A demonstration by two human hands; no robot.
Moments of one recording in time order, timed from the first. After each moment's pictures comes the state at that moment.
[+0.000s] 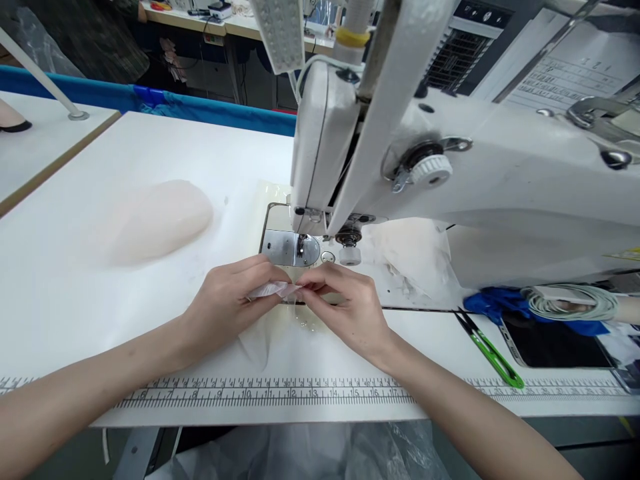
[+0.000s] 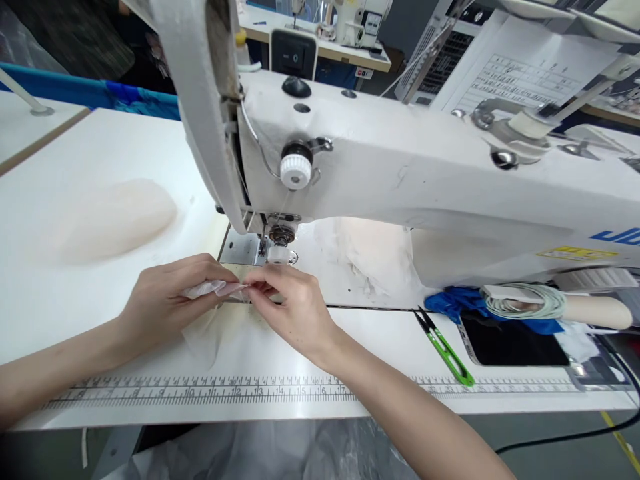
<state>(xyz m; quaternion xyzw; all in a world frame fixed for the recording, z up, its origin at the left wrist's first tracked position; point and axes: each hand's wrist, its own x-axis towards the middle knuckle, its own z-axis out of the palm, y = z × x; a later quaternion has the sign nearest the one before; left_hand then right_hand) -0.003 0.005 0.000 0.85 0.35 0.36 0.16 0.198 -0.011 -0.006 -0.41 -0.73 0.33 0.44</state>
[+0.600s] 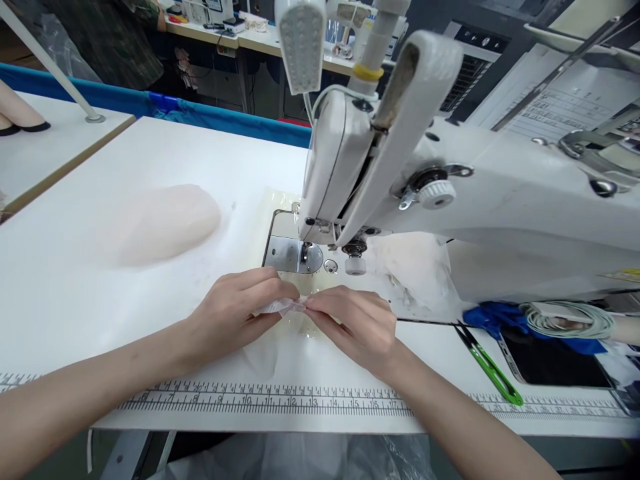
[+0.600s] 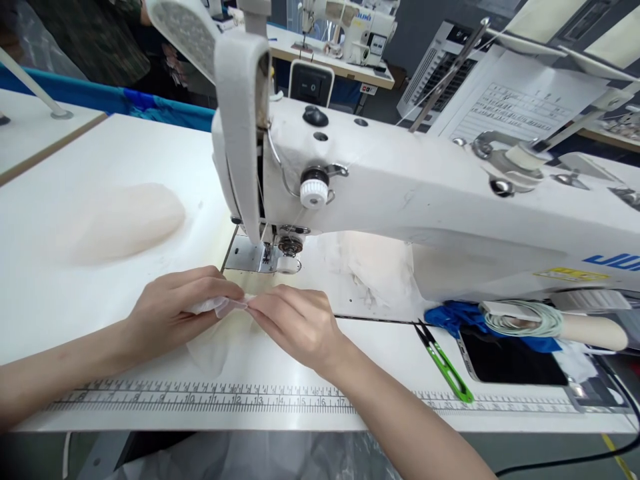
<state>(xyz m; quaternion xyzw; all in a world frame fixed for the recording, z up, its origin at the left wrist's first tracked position) -0.006 0.003 0.001 0.88 0.29 0.37 0.10 0.206 -0.011 -0.010 -0.30 -0.83 0.04 0.47</state>
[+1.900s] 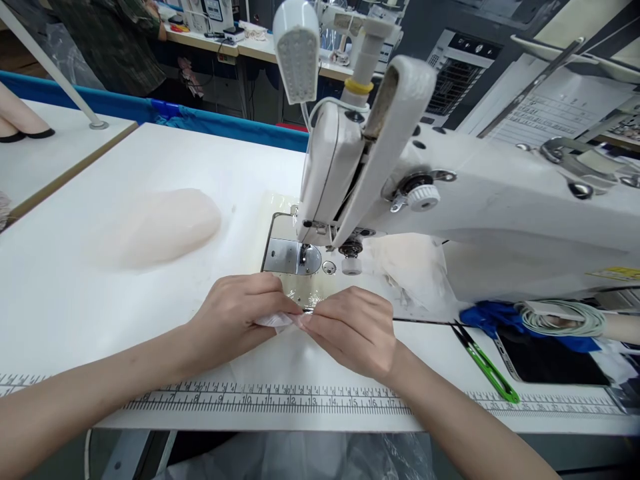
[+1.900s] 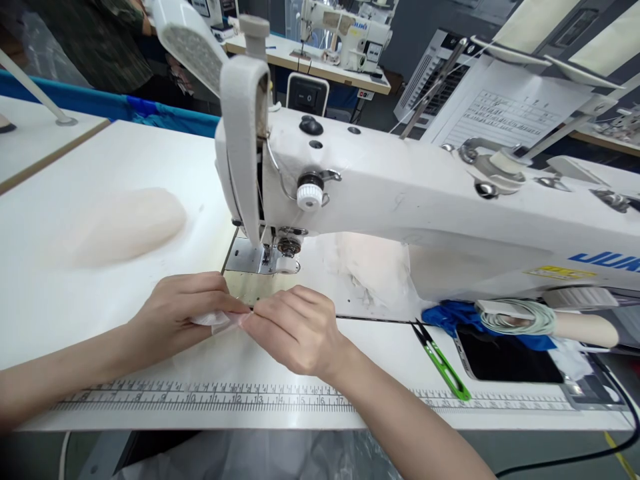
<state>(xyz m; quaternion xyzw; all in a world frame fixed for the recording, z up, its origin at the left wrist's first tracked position) -0.005 0.000 0.008 0.88 0.28 0.35 0.16 0.208 -0.015 0.002 -0.23 -0.86 -0.06 0.45</state>
